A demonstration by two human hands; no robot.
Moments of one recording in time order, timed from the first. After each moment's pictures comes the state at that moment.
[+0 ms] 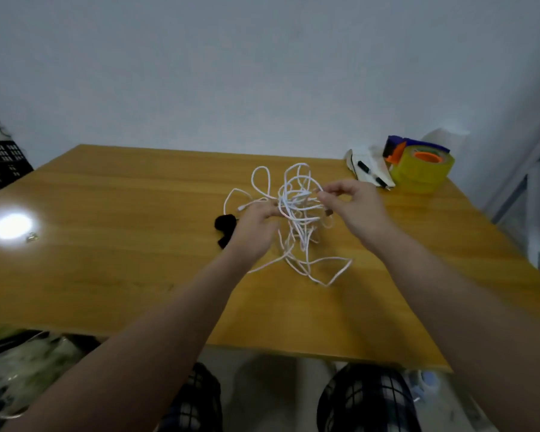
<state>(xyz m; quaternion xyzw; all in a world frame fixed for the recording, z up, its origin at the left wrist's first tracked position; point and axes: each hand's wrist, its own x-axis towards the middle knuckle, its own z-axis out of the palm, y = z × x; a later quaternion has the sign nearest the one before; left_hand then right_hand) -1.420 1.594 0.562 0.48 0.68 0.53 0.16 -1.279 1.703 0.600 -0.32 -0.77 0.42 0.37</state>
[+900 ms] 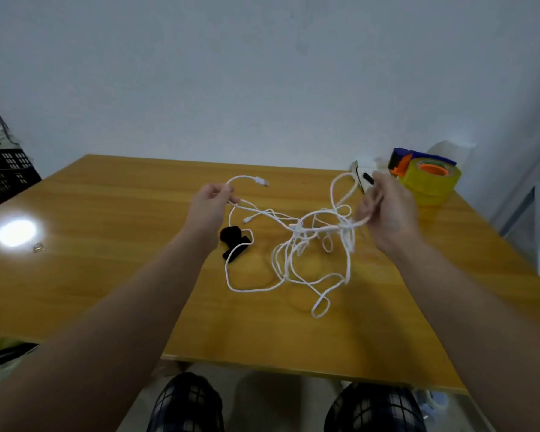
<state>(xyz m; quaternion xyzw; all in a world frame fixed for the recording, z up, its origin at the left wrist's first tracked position) -1.492 1.585 0.598 0.25 0.69 0.66 0.18 -1.275 1.717 0.617 -0.28 -0.49 0.65 0.51</state>
